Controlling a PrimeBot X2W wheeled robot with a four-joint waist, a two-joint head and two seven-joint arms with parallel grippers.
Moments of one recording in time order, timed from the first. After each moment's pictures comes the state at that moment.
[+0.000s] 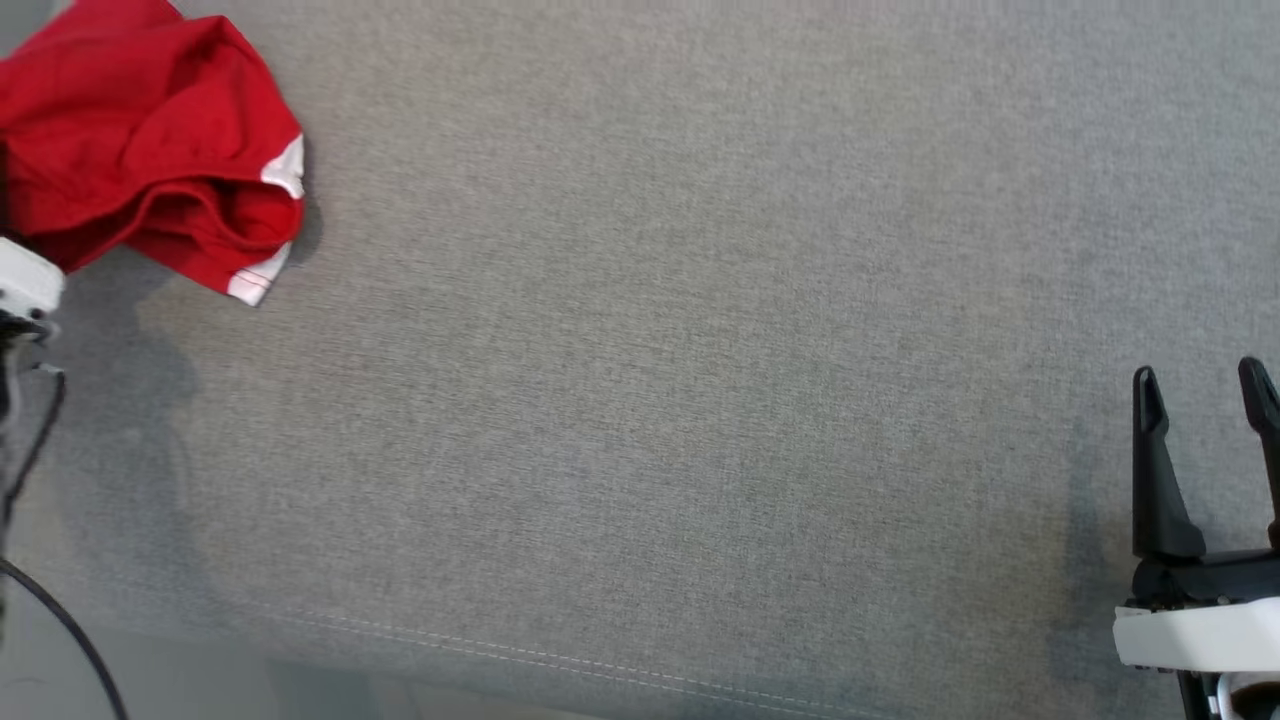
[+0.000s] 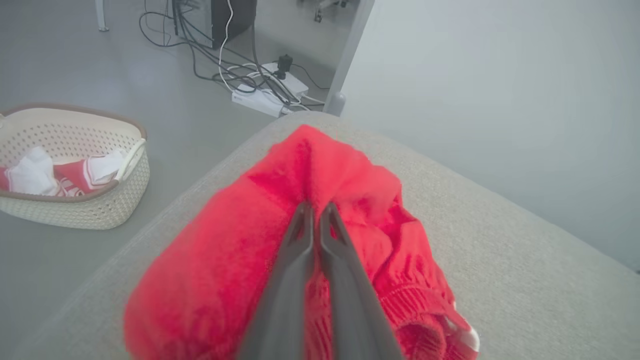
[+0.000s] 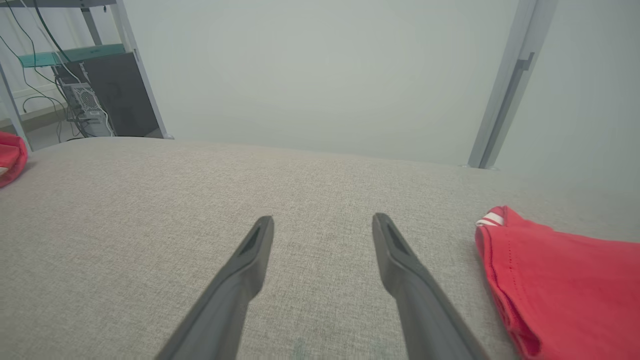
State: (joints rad) left arm -0.93 0.48 -0.26 1.00 -0.97 -0.11 0.01; right arm 0.01 -0.06 -0.12 -0.22 0.08 0.13 -0.14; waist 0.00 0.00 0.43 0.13
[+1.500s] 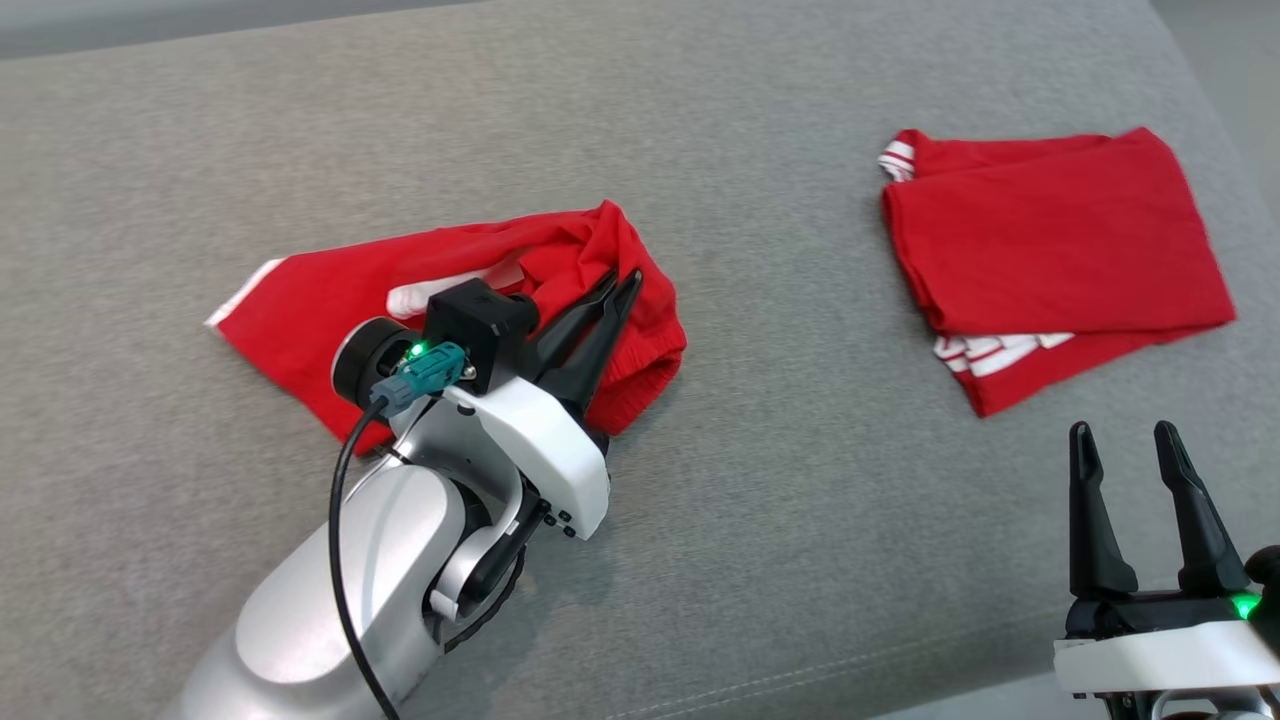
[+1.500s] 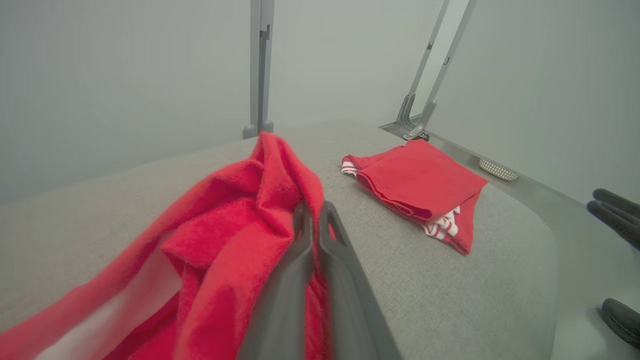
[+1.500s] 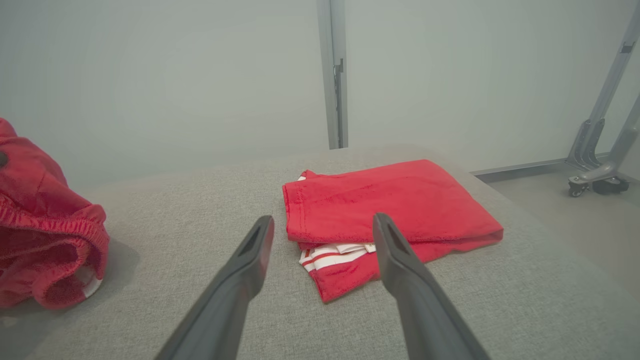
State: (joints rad) left arm -0.60 0.28 -0.73 0.11 -0.62 0.11 0.04; right arm 0.01 -0.04 -0.05 -0.02 0.25 0.13 -0.25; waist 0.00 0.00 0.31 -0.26
